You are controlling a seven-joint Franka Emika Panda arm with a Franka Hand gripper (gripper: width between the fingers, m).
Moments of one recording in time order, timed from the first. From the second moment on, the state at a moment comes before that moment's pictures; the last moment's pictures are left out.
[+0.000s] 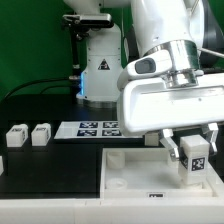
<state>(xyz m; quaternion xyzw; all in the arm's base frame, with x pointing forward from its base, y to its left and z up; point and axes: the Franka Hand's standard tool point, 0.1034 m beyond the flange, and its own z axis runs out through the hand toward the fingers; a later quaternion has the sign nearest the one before) 0.623 0.114 0.071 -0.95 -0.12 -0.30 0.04</state>
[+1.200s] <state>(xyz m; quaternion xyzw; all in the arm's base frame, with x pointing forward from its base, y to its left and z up) 0.625 0.096 0.068 -0.95 -0.13 -0.27 0.03</state>
